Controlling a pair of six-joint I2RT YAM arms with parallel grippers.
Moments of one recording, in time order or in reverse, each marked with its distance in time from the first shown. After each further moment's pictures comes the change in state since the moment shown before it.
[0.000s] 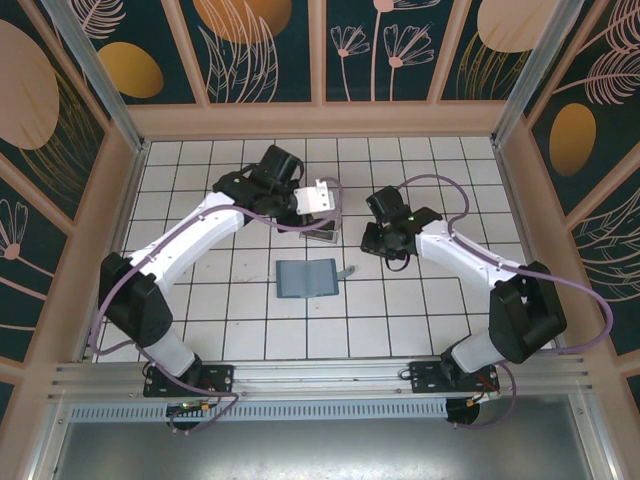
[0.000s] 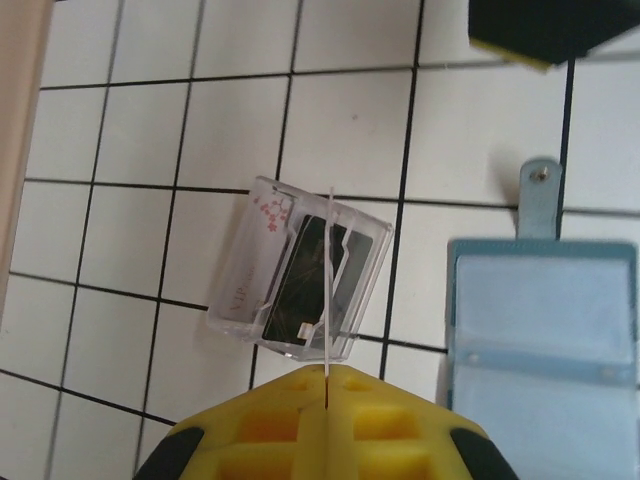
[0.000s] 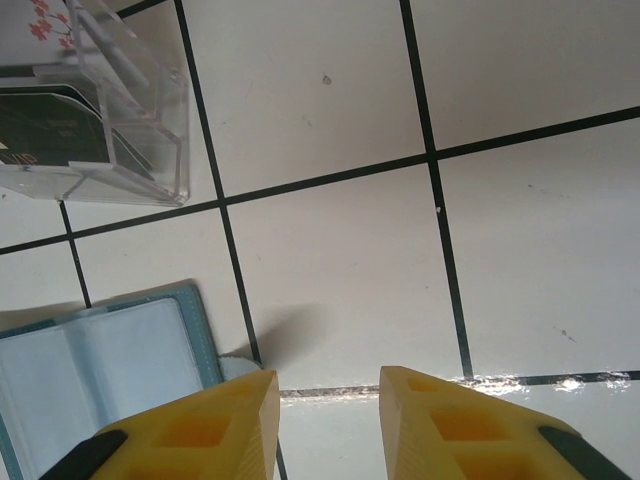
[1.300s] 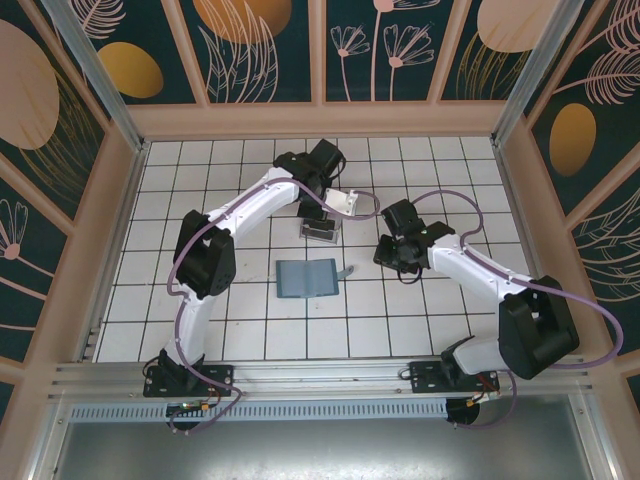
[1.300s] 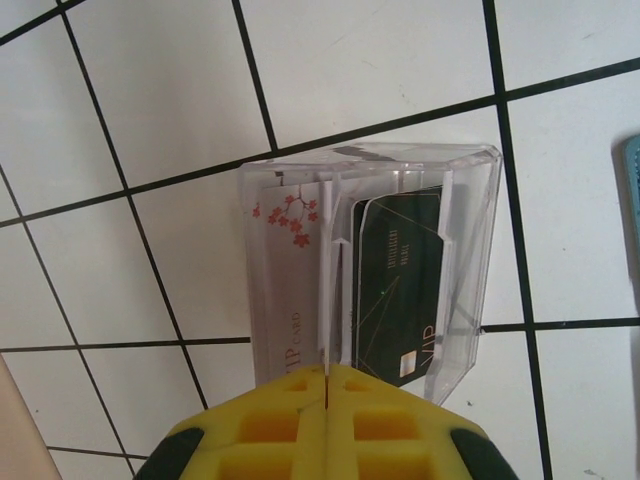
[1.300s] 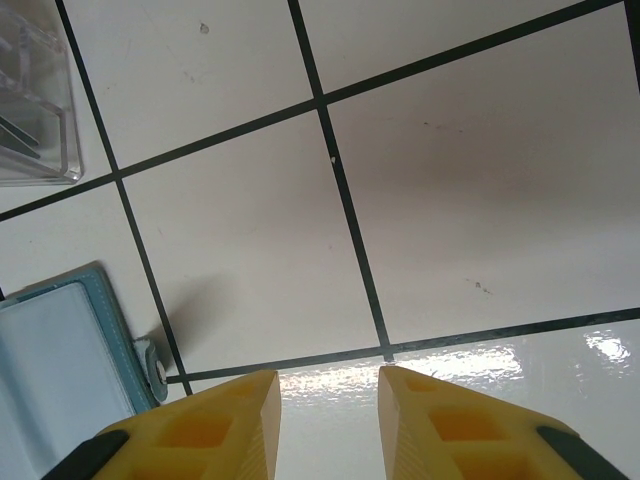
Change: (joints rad) left arm -0.020 0.495 0.468 -0.213 -0.196 0.300; right arm -0.058 -0.091 -0.154 0.032 -0.022 0.015
